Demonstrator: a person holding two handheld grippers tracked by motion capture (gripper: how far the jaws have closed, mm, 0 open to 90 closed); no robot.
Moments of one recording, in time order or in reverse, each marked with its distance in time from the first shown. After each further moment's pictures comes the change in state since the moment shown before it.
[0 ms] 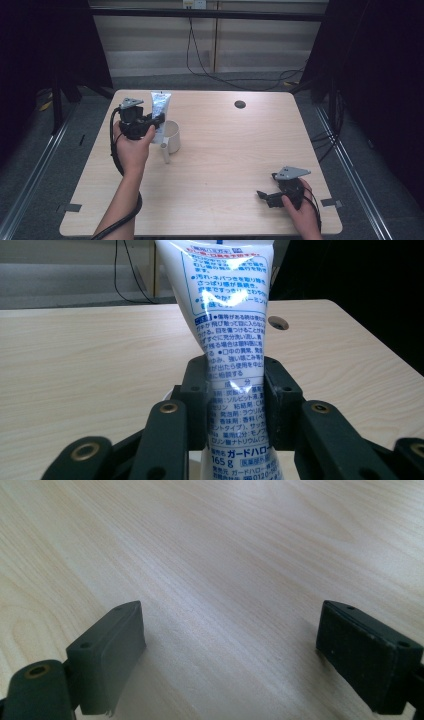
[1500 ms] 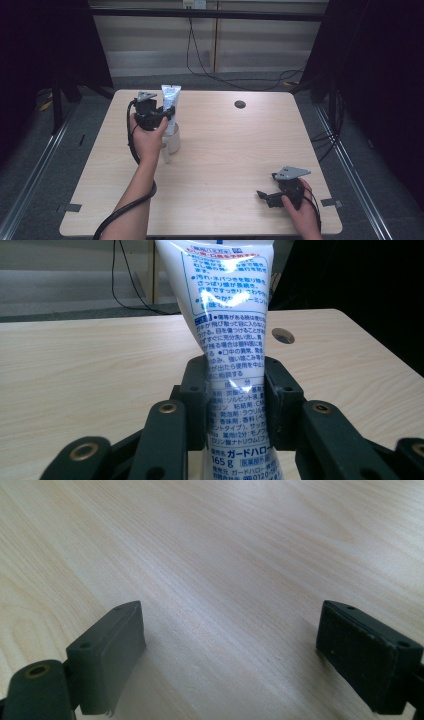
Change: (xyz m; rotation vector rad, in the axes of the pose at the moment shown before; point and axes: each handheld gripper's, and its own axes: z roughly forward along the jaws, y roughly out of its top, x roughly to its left) left arm -0.004 0.006 0.049 -0.026 0.009 -0.003; right arm 0.000 0.000 0.000 0.000 0.000 0.001
